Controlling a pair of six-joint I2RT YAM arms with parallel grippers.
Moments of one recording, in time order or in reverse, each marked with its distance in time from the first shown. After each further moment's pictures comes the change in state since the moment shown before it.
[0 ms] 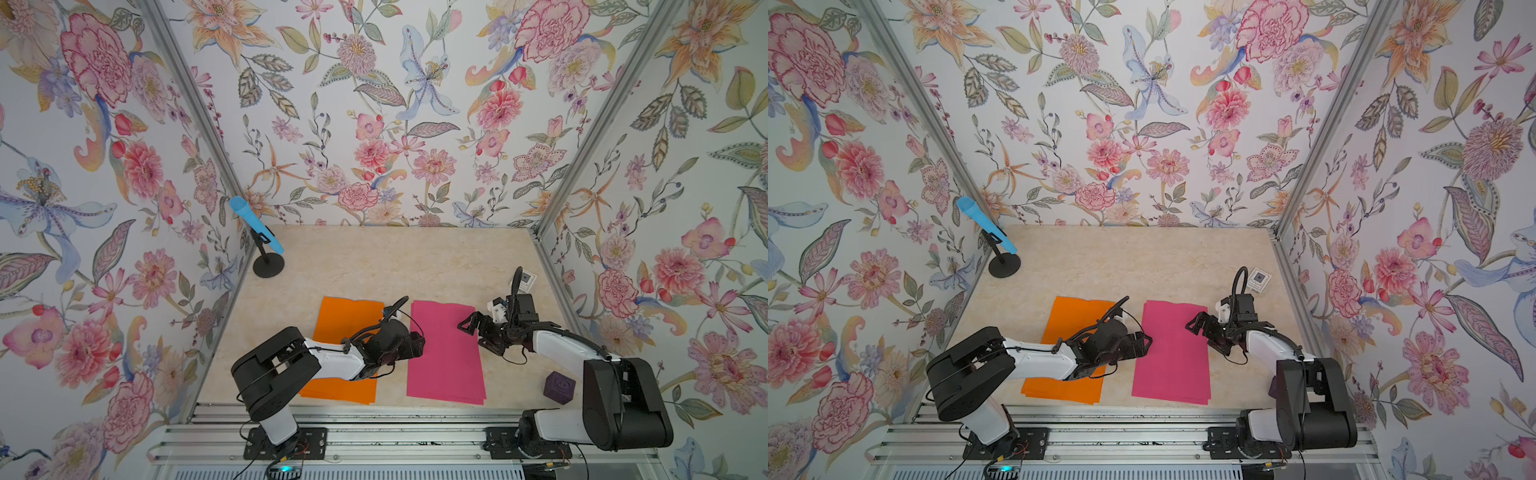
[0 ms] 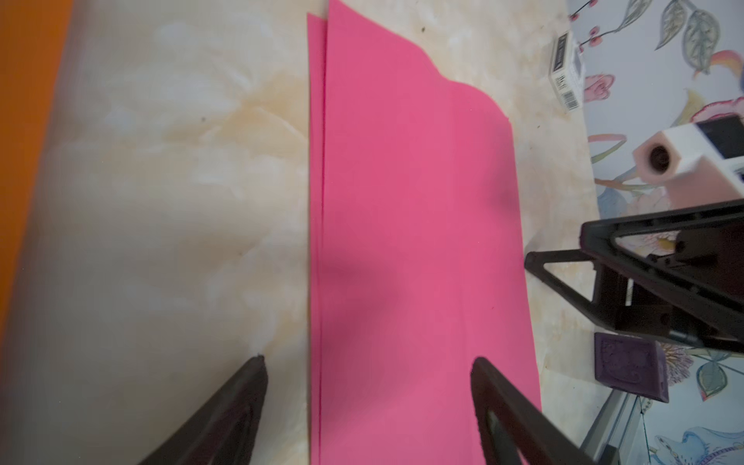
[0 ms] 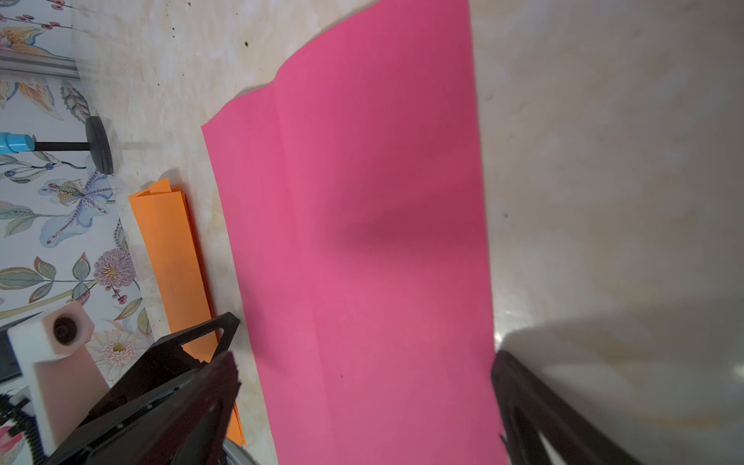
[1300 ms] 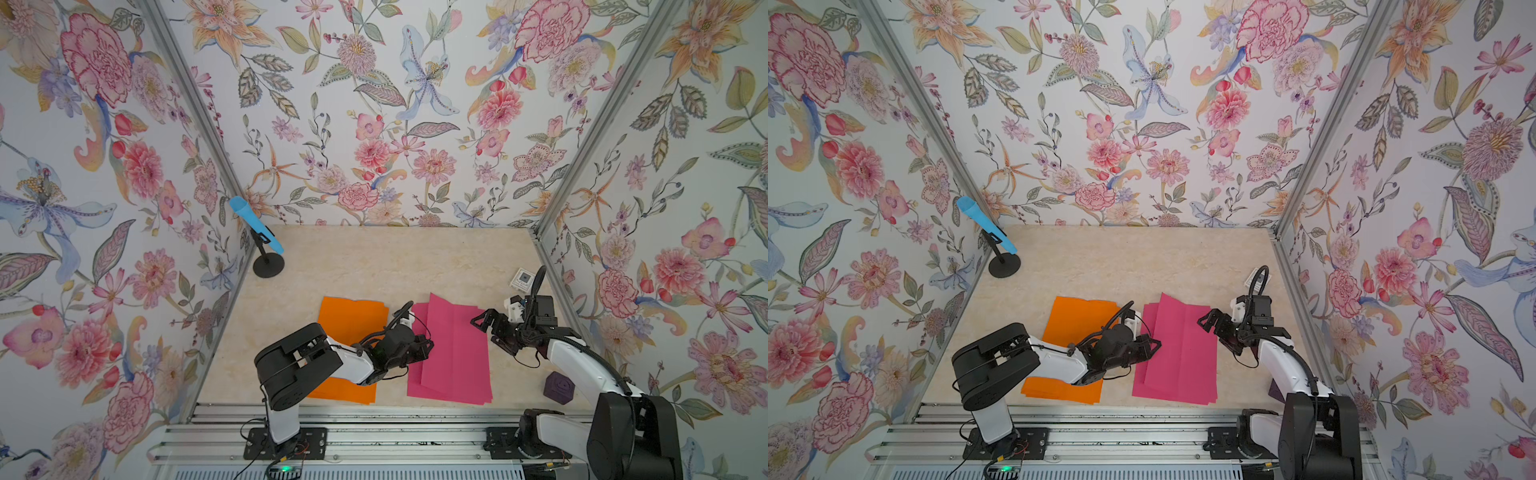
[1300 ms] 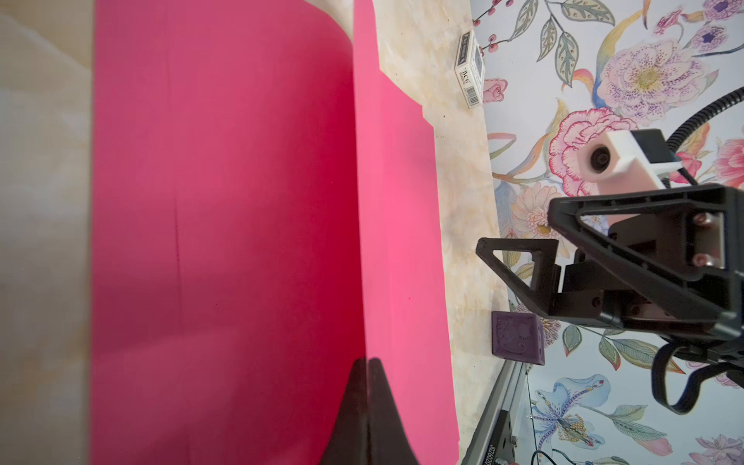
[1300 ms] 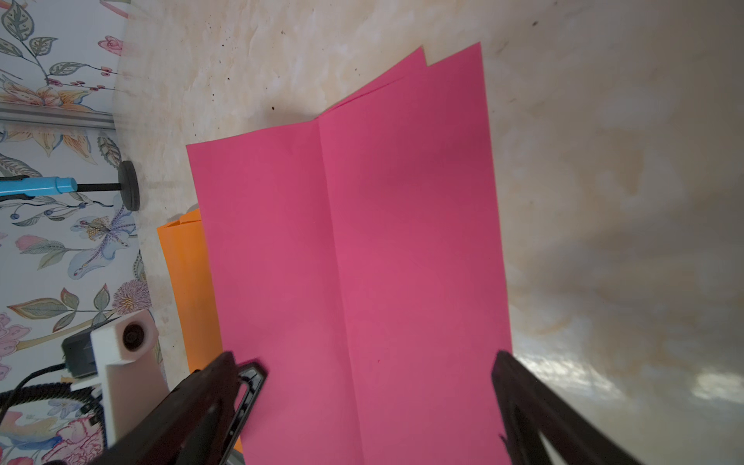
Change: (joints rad) left arm -0.060 0.112 0.007 0.269 0.076 -0.127; right arm -0.106 -0.177 -0.002 -0.113 0.011 -0.021
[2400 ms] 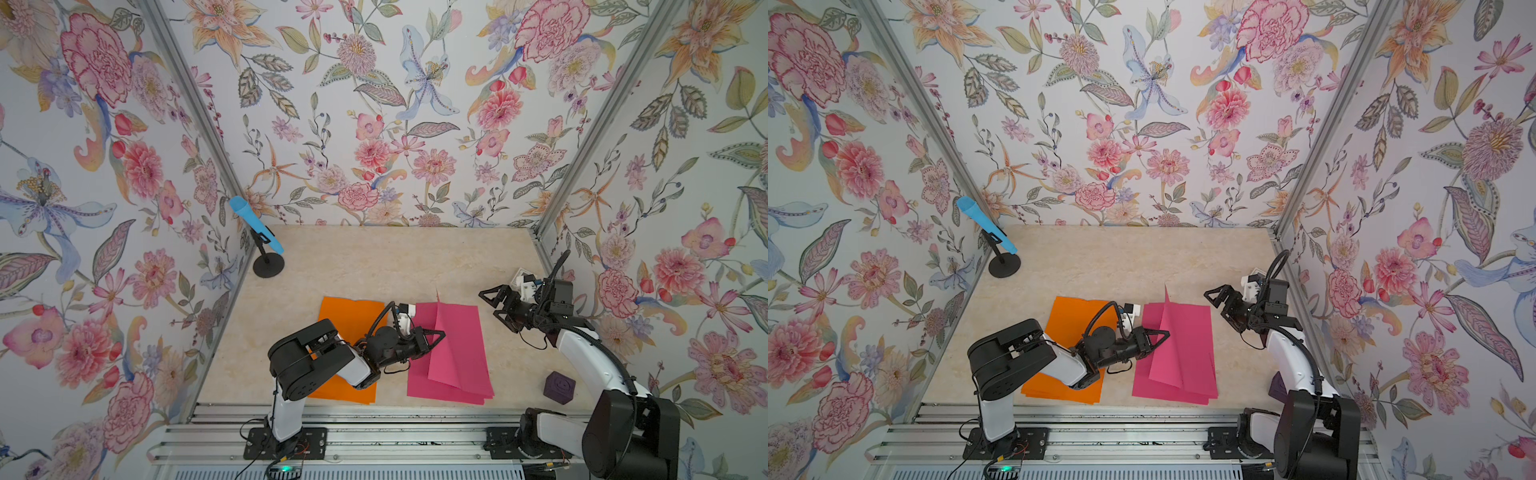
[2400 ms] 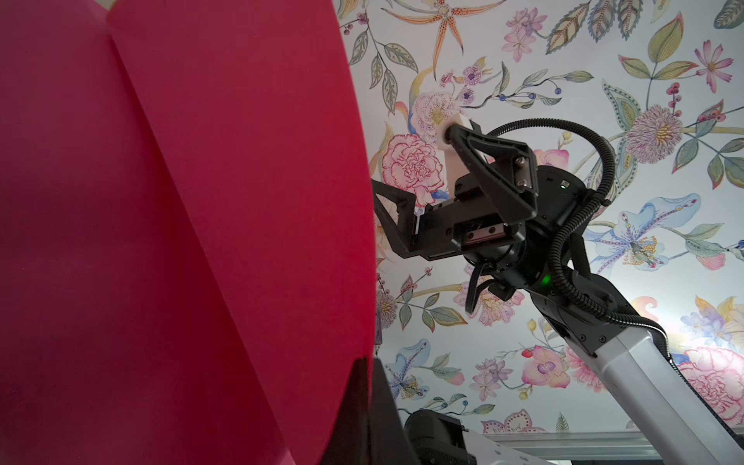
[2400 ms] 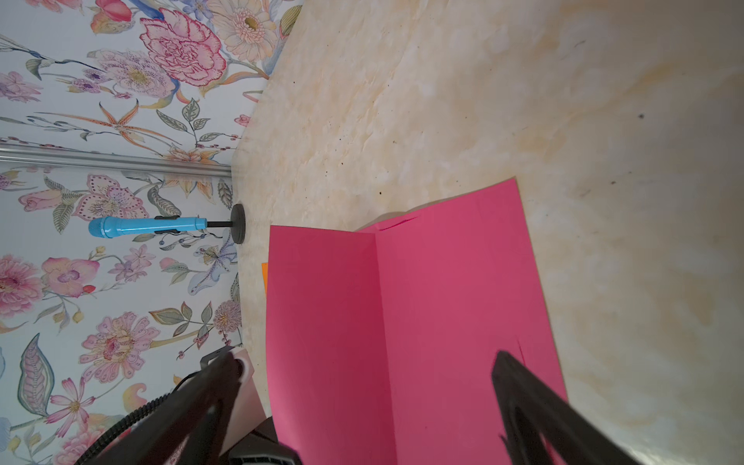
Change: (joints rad) left arm 0.035 0.079 -0.080 0.570 0.182 -0.204; right arm -0.087 0.016 0.131 0.089 -0.162 0.091
